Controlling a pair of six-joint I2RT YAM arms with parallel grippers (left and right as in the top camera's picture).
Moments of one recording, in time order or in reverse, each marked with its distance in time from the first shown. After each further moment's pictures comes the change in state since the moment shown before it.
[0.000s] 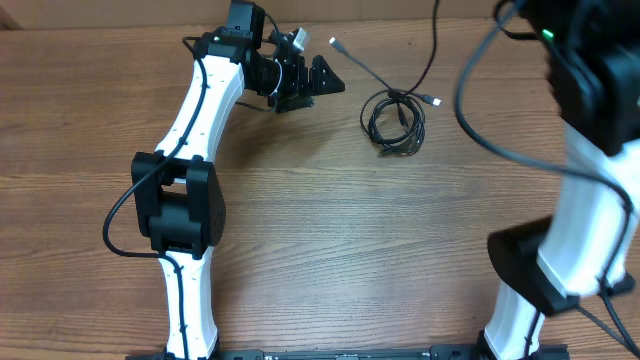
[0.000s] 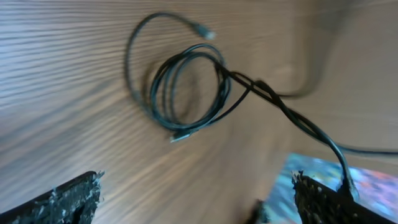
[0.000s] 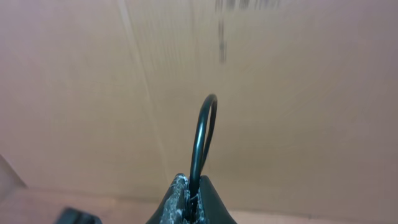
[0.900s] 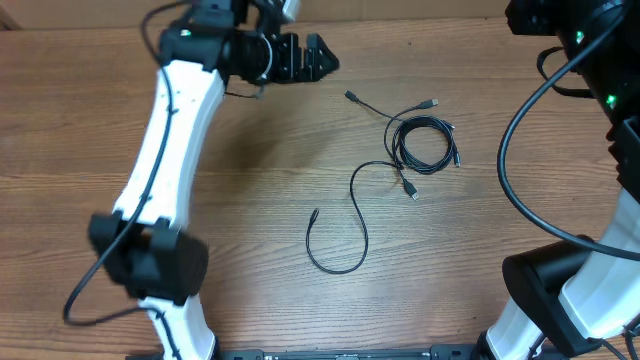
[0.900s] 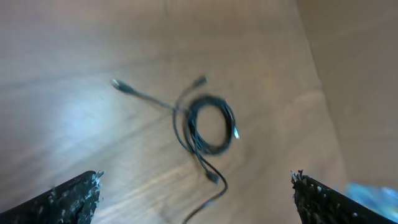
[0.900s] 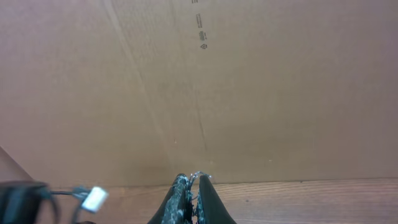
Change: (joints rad) left arm -0.026 -0.321 -0.002 -0.044 -0.314 0.035; right arm 0.000 -0.098 0.015 -0.183 0.045 0.108
